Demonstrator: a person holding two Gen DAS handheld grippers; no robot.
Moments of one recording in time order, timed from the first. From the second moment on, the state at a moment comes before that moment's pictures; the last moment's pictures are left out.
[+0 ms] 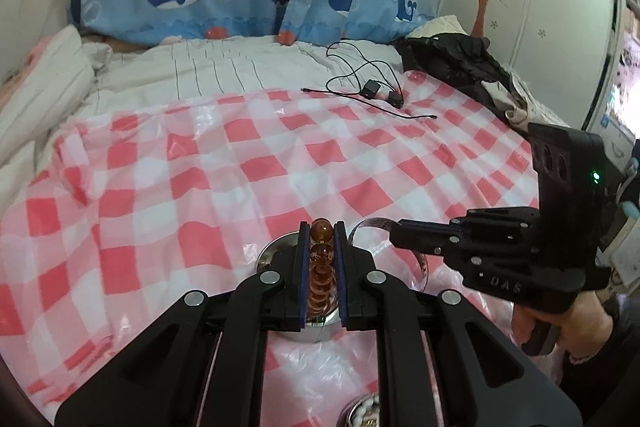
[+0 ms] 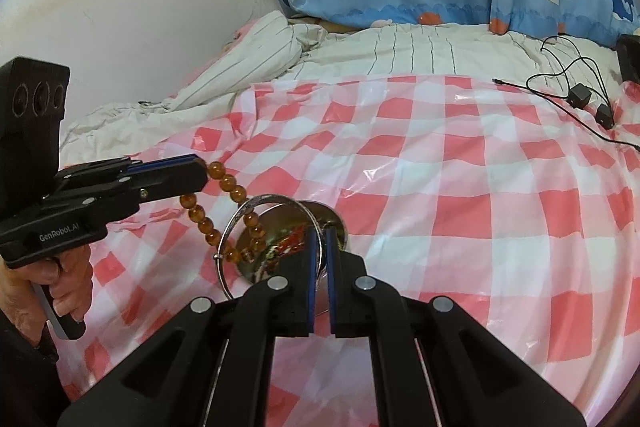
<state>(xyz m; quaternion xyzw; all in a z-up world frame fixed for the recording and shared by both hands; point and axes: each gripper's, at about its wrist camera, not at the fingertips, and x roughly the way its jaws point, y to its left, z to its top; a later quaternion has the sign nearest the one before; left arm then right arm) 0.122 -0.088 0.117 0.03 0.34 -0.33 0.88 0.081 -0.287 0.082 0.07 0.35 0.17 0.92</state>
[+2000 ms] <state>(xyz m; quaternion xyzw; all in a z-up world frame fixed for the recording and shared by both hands) 0.051 -0.055 0.043 0.02 0.43 -0.37 0.82 0.002 -0.291 0.018 0.14 0.43 0.16 0.88</state>
